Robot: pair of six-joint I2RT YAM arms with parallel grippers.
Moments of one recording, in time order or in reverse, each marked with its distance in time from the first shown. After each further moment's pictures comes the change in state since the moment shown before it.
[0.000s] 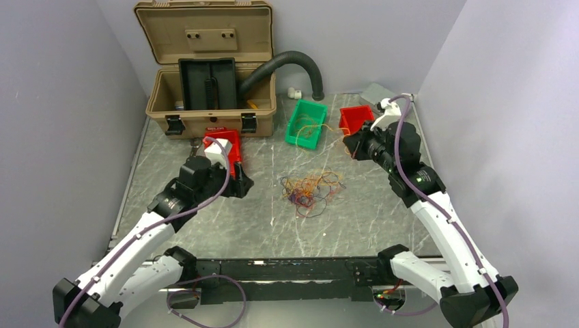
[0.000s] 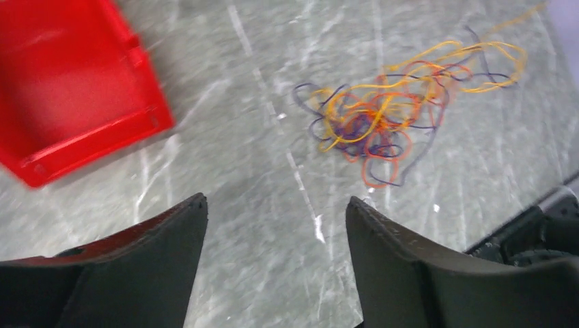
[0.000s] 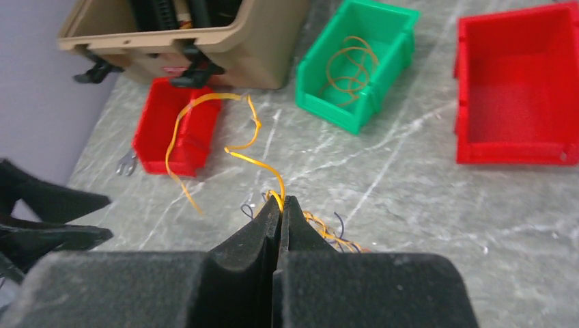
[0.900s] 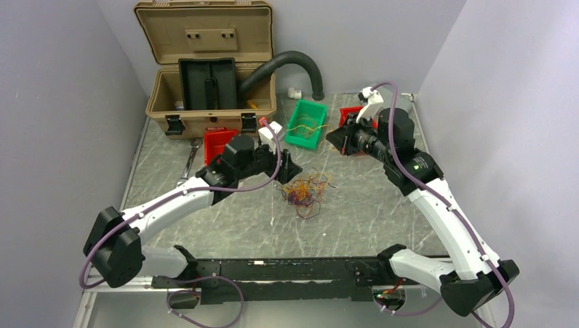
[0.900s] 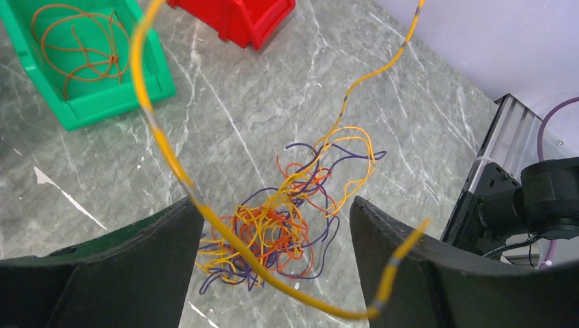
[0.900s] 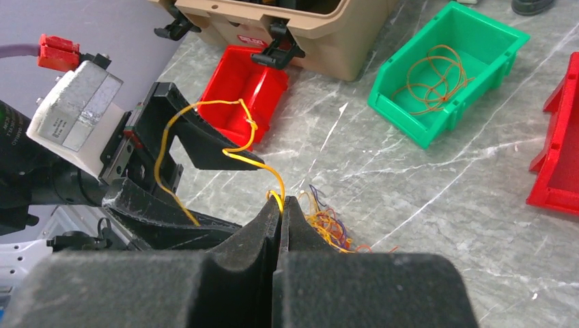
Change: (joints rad) left arm -0.232 0.468 0.222 0.484 0.201 0.148; right arm 0.097 0.120 0.209 -0.076 -0.183 -0.056
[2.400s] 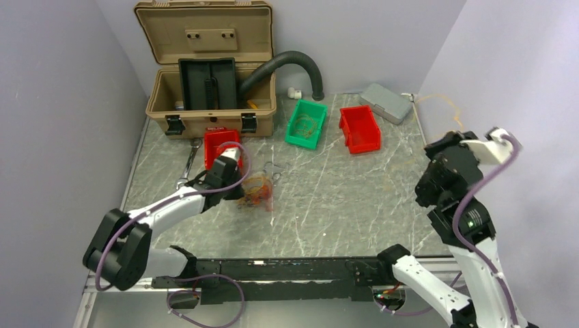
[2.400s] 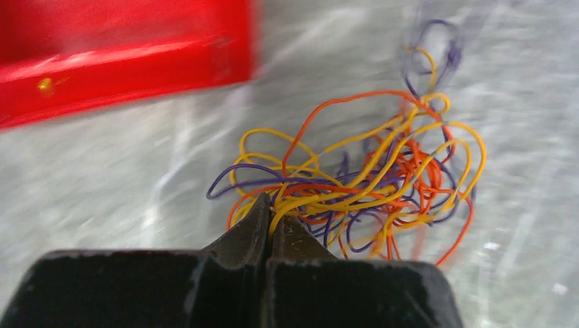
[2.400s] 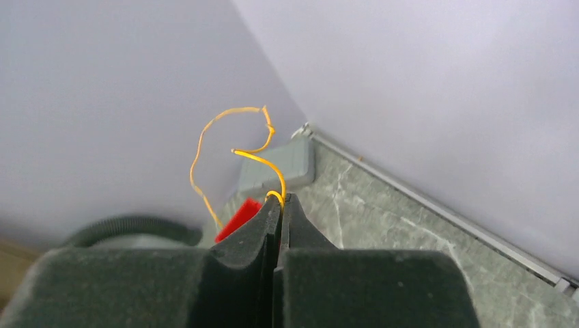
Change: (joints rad) left arm 0.199 0.020 -0.261 -0.241 -0.287 -0.261; right arm -0.008 -0.312 0.027 -0.064 1.298 0.132
